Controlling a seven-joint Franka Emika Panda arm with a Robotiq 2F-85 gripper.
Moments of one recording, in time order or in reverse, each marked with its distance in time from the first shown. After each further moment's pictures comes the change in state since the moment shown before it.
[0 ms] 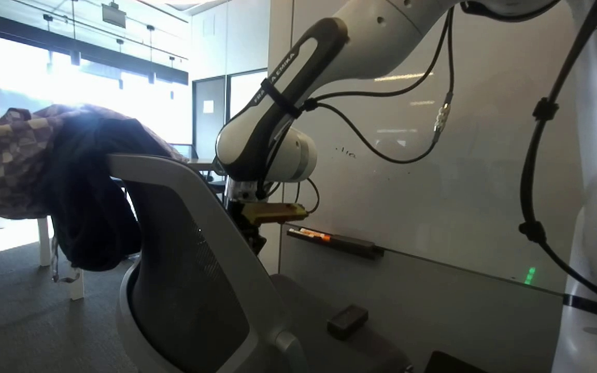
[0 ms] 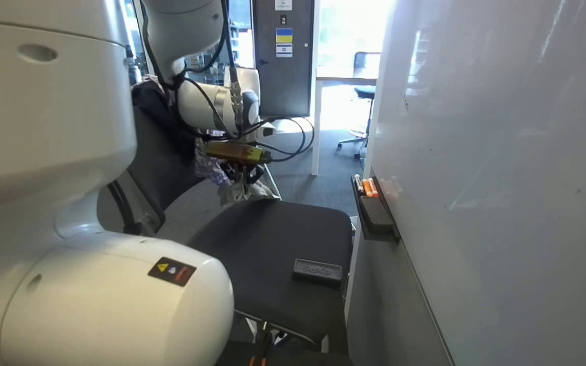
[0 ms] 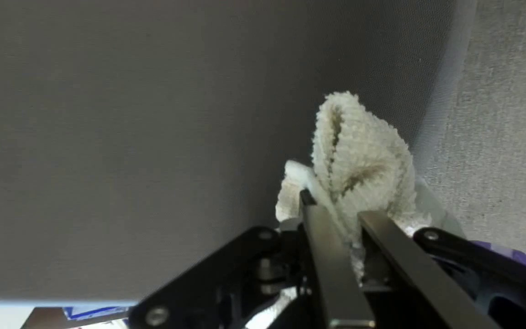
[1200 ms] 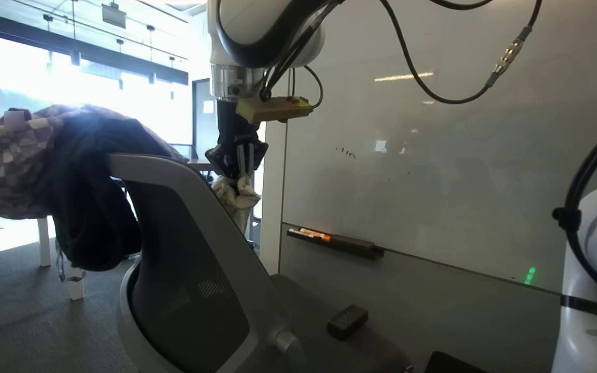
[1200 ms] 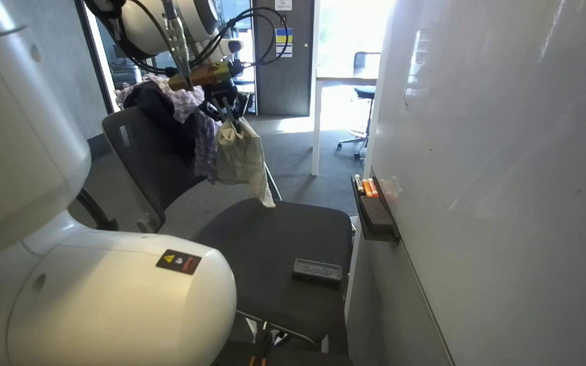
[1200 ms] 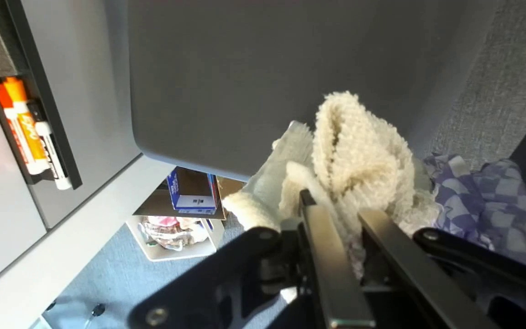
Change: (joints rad) arm 0.099 -0.335 0.025 0.094 -0.363 -0.367 0.264
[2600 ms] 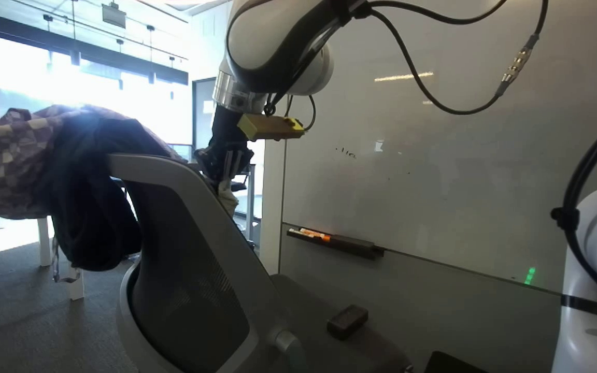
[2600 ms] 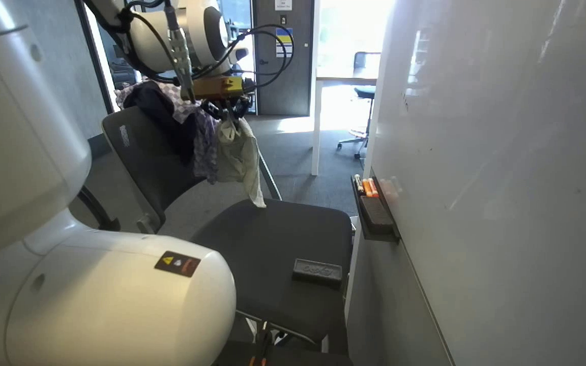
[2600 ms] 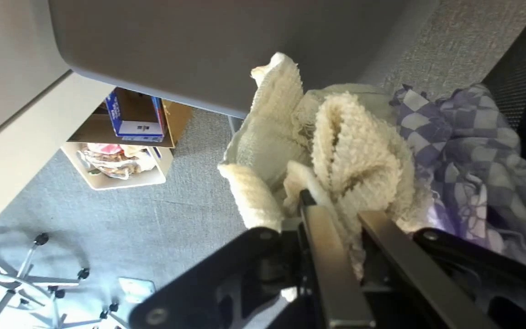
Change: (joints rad) arm -0.021 0.007 -0.018 -0.092 0.113 0.339 -0.165
